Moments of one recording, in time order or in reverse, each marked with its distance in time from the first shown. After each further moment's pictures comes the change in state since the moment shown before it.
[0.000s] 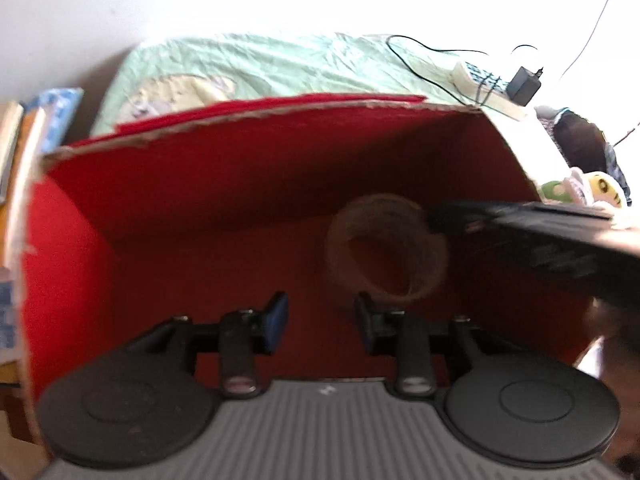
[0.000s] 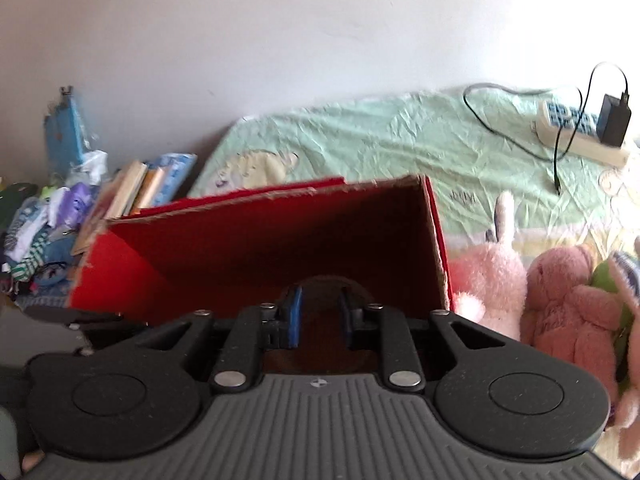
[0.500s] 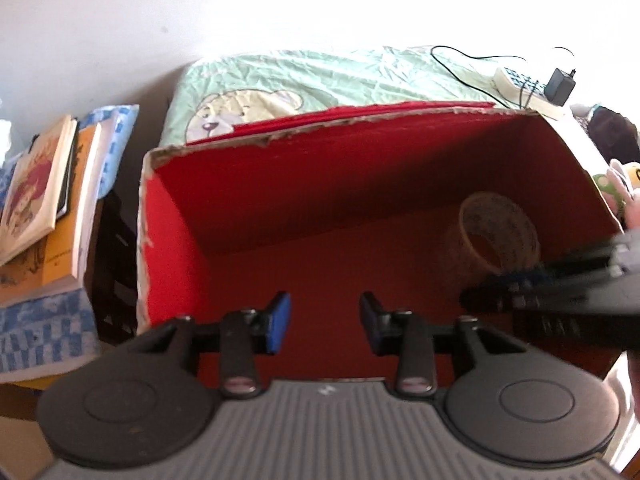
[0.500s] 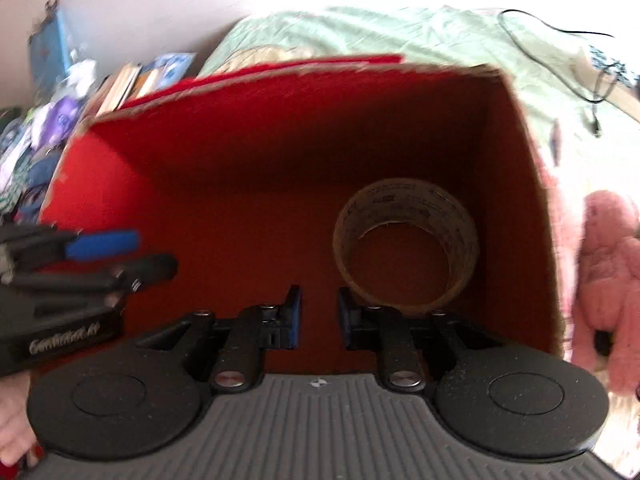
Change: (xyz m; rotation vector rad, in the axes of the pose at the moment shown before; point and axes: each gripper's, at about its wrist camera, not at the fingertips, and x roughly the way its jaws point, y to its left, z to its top) left arm -0.024 0.046 -0.017 0.041 -0.047 0.110; right arm 0.057 0.031 -0.005 -0.035 0.283 -0.045
